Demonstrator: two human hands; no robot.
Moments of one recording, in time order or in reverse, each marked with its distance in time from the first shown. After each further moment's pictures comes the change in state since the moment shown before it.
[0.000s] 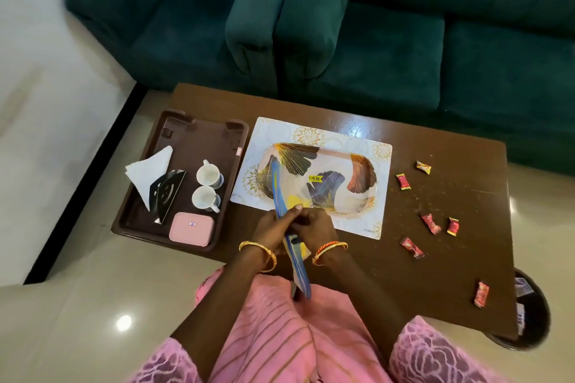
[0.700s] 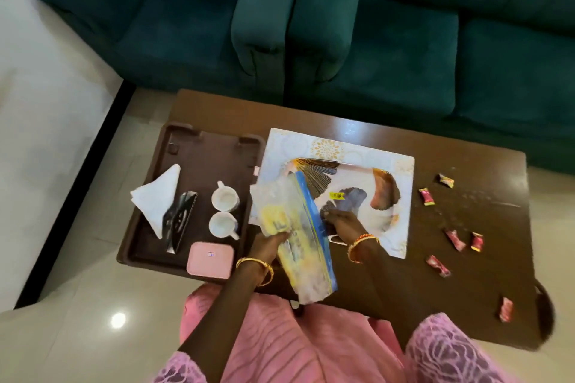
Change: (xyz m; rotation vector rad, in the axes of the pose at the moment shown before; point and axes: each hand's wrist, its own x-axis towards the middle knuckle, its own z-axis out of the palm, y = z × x) left_hand 0.067 0.026 -0.075 -0.123 0.065 -0.149; right_hand 0.084 -0.041 0.006 0.133 0.128 0.389
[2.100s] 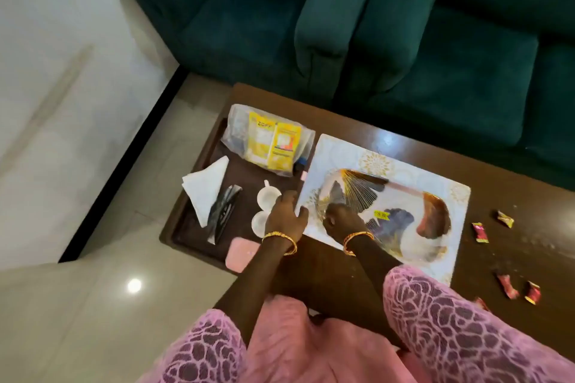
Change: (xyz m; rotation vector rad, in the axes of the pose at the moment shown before) left_hand 0.017 0.067 -0.047 0.680 0.183 0.537; right_hand 0.069 -0.015 0.085 -1.125 -0.005 -0.507
